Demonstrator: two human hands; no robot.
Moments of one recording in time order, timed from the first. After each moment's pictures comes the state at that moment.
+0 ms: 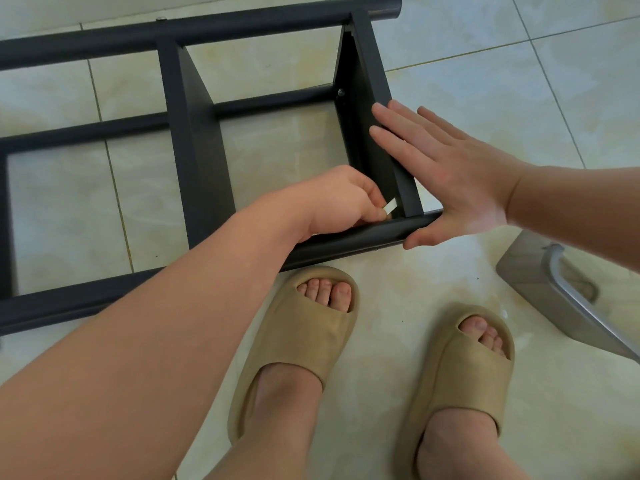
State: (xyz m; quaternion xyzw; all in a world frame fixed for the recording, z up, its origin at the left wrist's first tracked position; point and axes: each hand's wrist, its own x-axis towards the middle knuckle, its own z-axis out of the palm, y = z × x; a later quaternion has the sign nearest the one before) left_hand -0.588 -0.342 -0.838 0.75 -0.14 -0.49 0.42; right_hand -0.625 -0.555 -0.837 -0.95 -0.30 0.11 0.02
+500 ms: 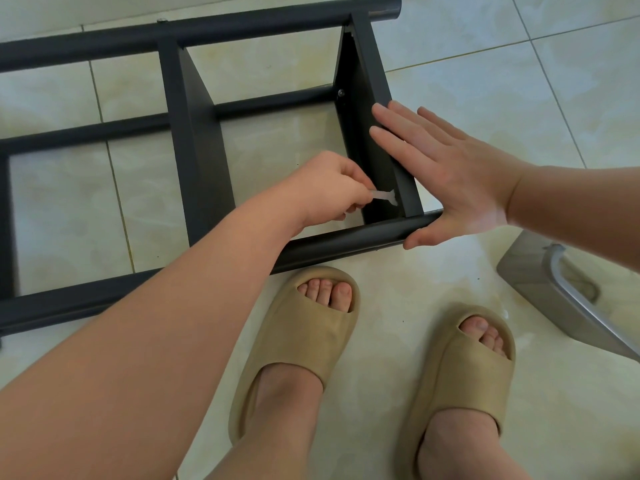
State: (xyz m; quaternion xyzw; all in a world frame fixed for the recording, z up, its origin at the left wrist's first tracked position) left_hand -0.579 -0.337 -0.848 0.77 -0.08 -0.42 0.47; right_hand -0.625 -0.554 -0.836 -0.95 -0.29 0.12 0.02
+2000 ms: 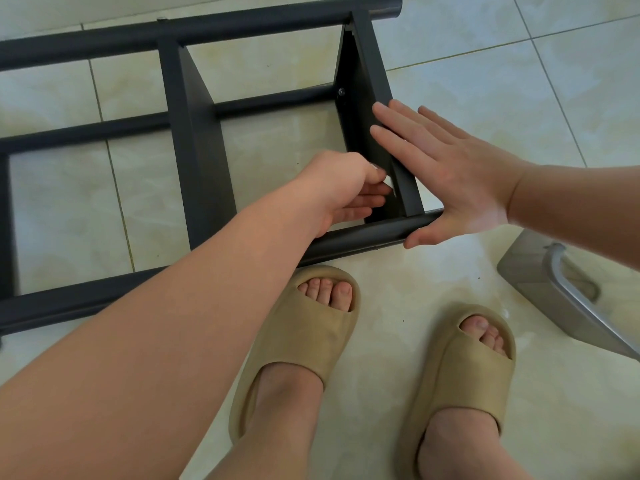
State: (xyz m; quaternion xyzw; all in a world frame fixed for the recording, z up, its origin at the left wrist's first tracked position) left_hand -0.582 -0.358 -0.848 0.64 0.13 -0.47 0.59; right_hand -0.625 -0.555 -0.837 -0.95 -0.29 0.12 0.03
